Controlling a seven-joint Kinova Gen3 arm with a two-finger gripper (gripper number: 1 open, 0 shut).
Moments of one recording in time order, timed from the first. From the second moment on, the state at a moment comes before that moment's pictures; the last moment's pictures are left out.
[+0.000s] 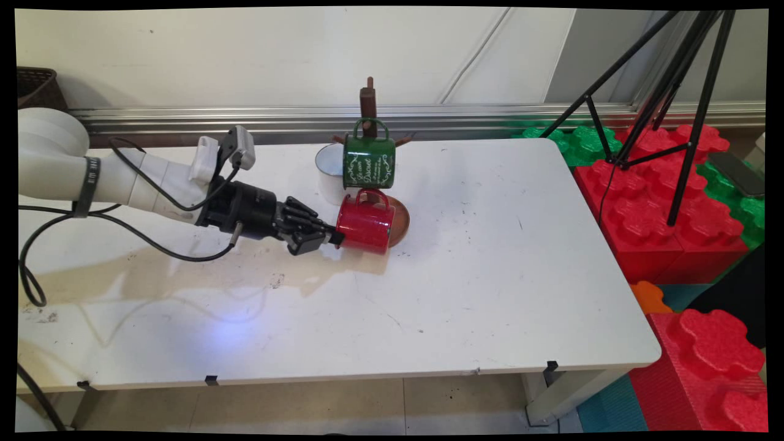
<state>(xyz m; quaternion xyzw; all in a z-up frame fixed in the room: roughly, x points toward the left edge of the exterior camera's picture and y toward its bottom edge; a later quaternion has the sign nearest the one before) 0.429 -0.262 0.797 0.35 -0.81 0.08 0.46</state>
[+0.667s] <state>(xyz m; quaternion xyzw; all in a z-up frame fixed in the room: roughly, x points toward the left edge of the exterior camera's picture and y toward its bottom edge) 0.429 -0.238 0.811 0.33 -0.83 0.06 0.45</state>
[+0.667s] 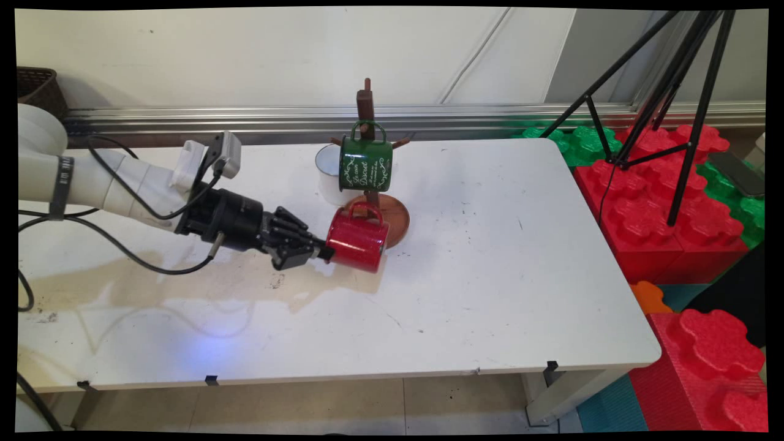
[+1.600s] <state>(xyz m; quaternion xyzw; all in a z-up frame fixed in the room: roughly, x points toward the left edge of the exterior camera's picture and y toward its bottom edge) 0.459 -0.218 0.837 0.30 -0.87 0.08 0.37</state>
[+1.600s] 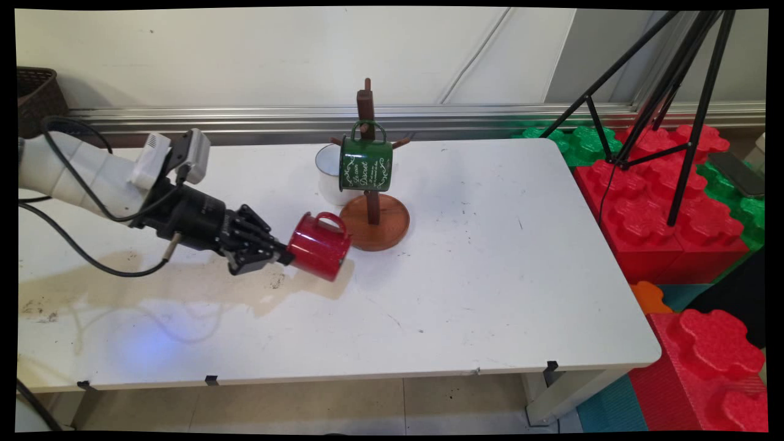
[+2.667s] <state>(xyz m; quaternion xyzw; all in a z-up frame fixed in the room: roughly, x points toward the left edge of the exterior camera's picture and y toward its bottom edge) 0.500 -0.210 0.880 0.26 -0.92 0.14 0.26</state>
